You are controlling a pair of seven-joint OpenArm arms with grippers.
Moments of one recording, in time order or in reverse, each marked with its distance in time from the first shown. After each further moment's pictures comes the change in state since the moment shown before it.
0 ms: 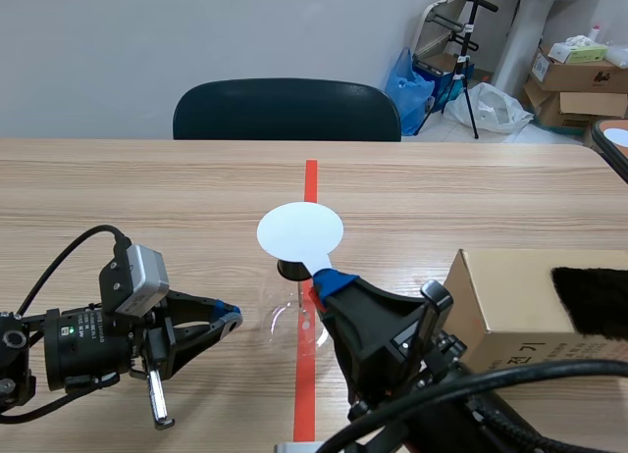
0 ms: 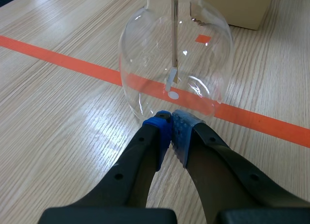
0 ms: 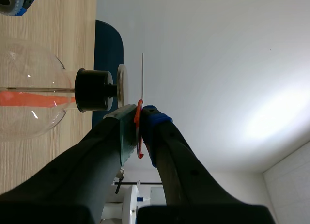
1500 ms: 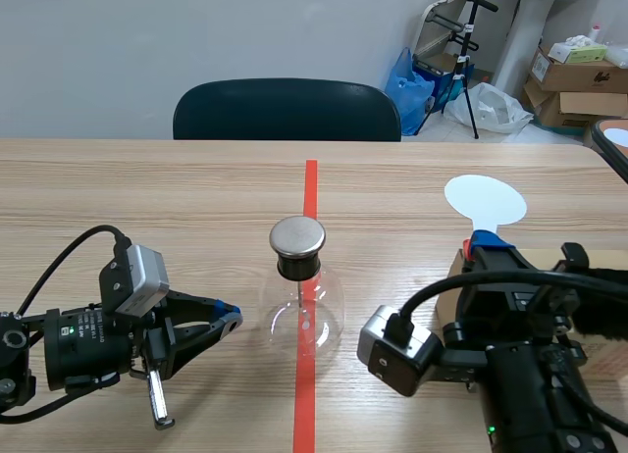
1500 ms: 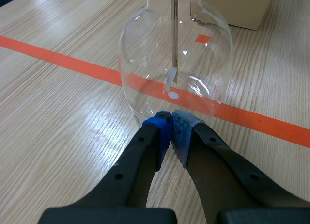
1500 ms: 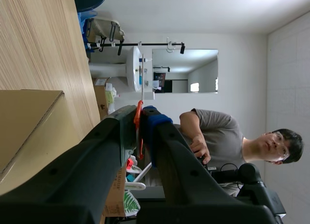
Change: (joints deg) left arm 0.0 0.0 0.0 0.0 0.0 0.0 0.0; right arm 0.0 0.0 0.0 0.0 0.0 0.0 -39.9
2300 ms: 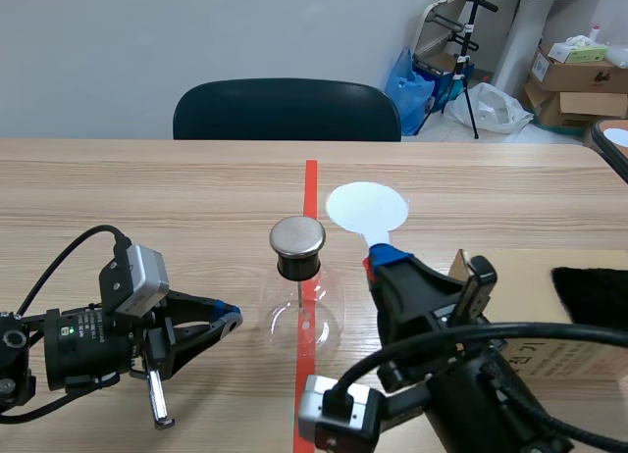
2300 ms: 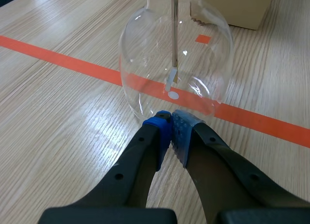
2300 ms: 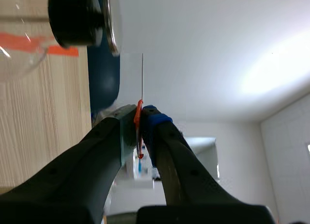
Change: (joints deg) left arm 0.0 0.0 0.0 0.0 0.0 0.0 0.0; right arm 0.0 0.0 0.0 0.0 0.0 0.0 26.5
